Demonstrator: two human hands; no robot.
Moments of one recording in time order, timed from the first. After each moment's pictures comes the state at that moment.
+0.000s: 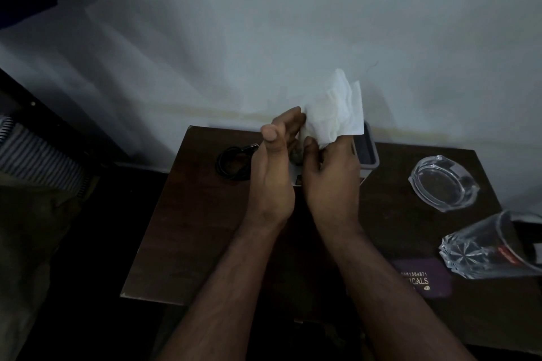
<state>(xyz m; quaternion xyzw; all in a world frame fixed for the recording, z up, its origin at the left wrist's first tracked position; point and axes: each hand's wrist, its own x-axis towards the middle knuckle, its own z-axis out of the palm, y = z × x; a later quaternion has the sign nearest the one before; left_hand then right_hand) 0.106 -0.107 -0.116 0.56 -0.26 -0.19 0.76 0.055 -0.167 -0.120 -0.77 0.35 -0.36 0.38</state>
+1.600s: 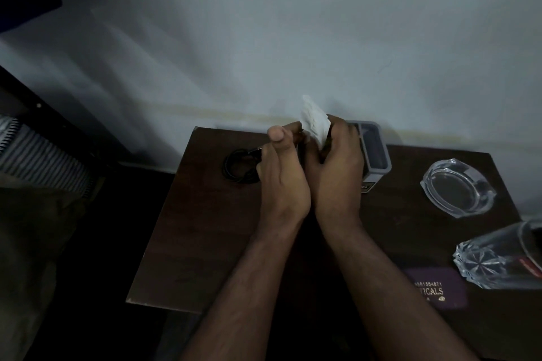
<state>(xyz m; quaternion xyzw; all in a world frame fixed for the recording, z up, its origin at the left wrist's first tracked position) 0.111 -0.117 -0.128 0.68 -0.20 -0.12 0.69 0.075 -0.175 -0.129 -0.76 0.34 -0.39 0.39</state>
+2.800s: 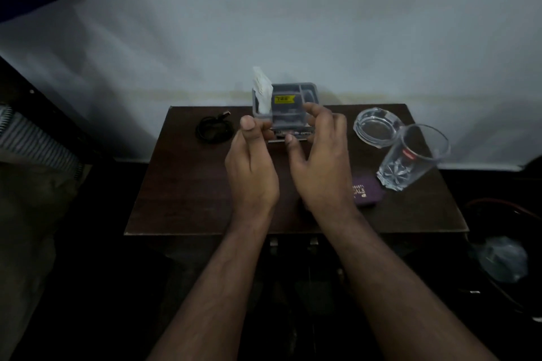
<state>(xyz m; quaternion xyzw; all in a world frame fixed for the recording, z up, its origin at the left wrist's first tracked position) 0.004 -0.052 -0.101 0.70 -0.19 -0.05 0.69 -0.057 -0.124 -0.100 -0.81 0.31 -0.38 0.32</state>
